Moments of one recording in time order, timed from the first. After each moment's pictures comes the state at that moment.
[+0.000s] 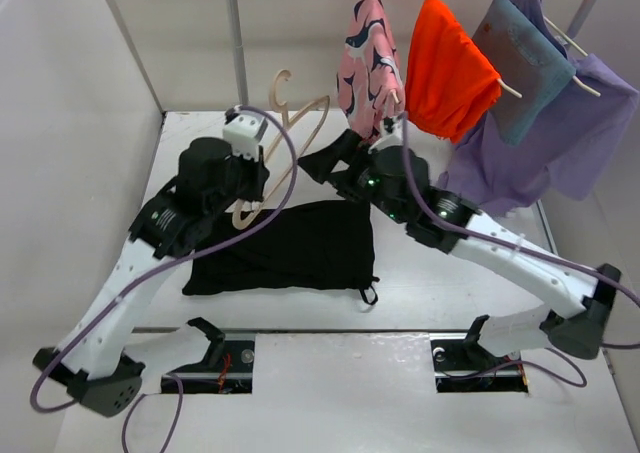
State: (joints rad) left arm -0.58 1.06 1.38 -0.73 -0.13 -0.10; right arm 0.95 1.31 1.37 -0.21 0.28 1.01
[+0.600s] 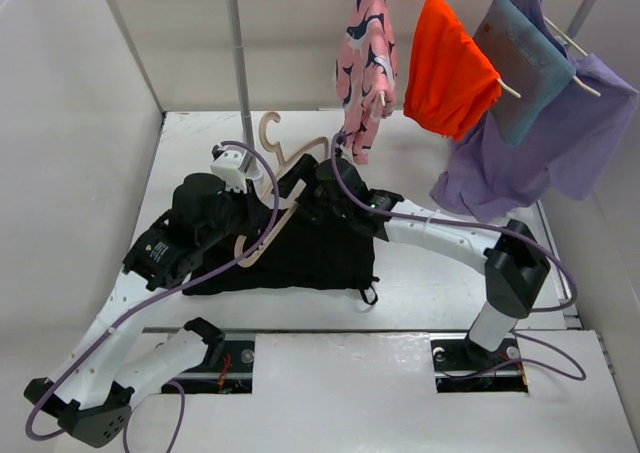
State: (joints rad) left arm -0.56 0.84 1.11 -0.75 -0.02 -0.33; right arm 0.92 1.69 1.34 -0.07 0.12 1.30
